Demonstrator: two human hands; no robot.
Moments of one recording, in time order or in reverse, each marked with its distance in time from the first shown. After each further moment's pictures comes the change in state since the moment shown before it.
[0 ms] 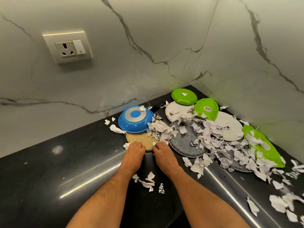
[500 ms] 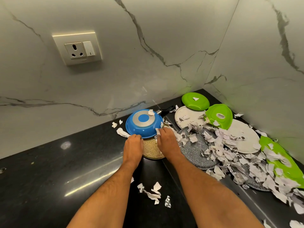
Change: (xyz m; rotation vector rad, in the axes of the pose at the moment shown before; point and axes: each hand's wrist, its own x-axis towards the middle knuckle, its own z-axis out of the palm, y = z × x) left_hand 0.042 -0.033 -0.016 -0.345 0.200 -0.491; right_hand 0.095 0.010 -0.013 0.256 0.194 0.139
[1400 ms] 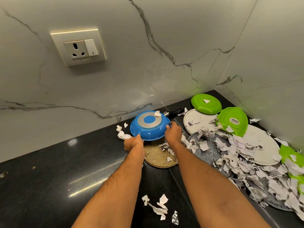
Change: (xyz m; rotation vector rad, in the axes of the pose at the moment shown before) left_hand 0.076 0.003 0.017 -1.098 0.253 -1.222; right_hand 0.079 0.011 0.033 0.451 -0.058 0.675
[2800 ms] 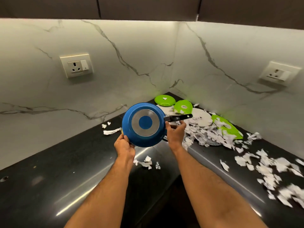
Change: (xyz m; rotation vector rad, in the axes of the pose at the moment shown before) left_hand -0.163 -0.029 -0.172 -0.412 -0.650 0.006; right_hand -0.253 -0.004 -0.146 0.619 0.493 0.012
